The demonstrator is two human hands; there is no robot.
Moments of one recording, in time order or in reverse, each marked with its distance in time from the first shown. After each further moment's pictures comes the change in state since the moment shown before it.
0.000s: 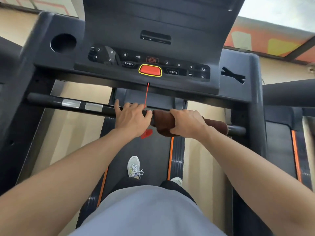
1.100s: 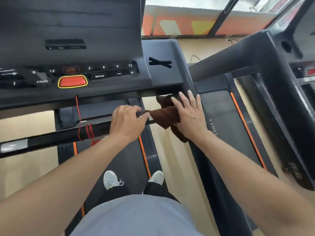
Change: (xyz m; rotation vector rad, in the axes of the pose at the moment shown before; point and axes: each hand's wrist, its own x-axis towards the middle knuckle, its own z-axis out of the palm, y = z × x) left_hand -0.002 0.136 0.008 -0.311 -0.041 0.384; right_hand -0.118 0.117 0.040 -0.134 0.348 0.480
